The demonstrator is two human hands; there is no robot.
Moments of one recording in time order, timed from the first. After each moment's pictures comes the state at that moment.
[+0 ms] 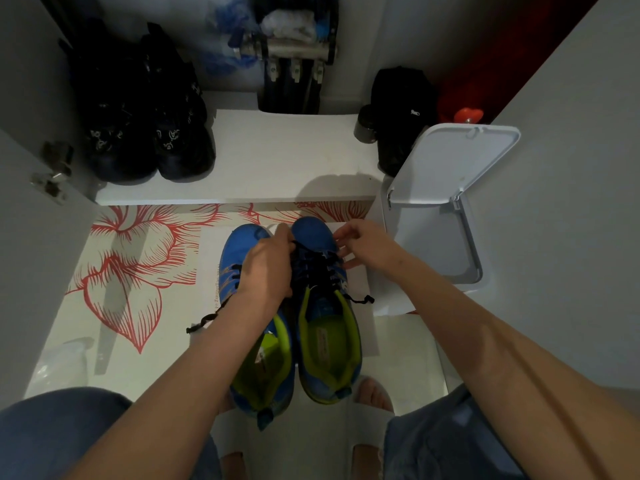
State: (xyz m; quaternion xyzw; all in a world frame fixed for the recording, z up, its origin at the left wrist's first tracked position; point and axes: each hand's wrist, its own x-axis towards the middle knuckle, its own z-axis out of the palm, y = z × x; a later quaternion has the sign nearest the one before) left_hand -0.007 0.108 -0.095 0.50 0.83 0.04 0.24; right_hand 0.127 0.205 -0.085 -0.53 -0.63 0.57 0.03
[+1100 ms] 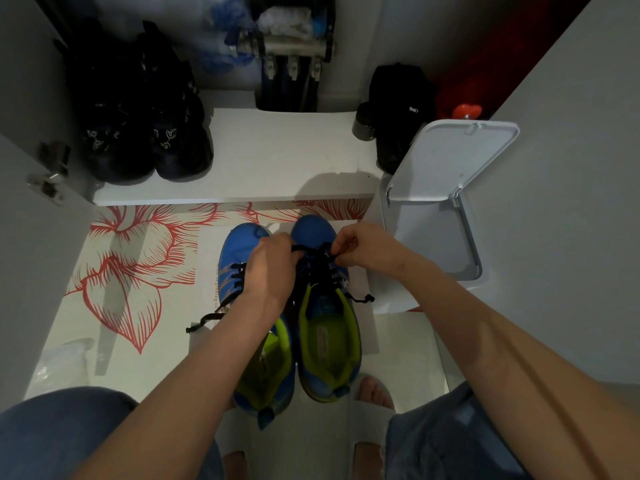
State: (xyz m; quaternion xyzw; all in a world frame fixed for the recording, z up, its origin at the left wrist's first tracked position) left_hand 0.000 0.110 -0.112 0.46 0.85 0.16 0.22; right_hand 0.139 0.208 -0.083 -0.44 -0.77 0.46 -0.03
